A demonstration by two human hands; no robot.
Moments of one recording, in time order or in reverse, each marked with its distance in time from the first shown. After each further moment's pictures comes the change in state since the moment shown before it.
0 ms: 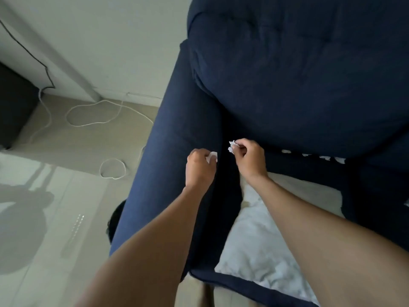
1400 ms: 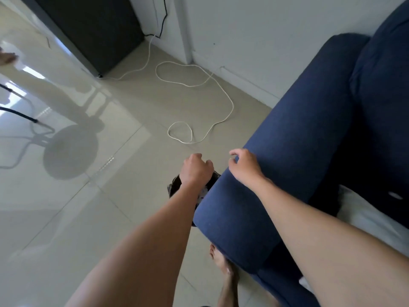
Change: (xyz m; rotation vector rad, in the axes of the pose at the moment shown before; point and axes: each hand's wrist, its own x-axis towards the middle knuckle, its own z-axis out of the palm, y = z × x) left_hand -0.039 -0.219 -0.205 0.024 0.061 -0.615; right_hand -0.116 -0.147 0.245 -0.307 -0.646 -0.095
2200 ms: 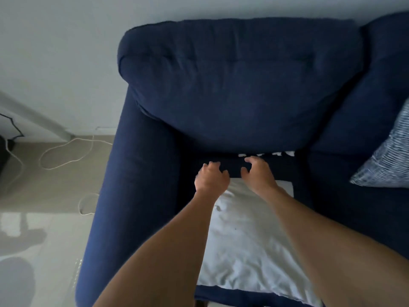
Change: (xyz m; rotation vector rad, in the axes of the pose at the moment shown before) left_hand -0.245 0.287 0.291 0.486 -0.315 0.689; right_hand -0.161 0.347 -0.289 0.268 0.531 0.377
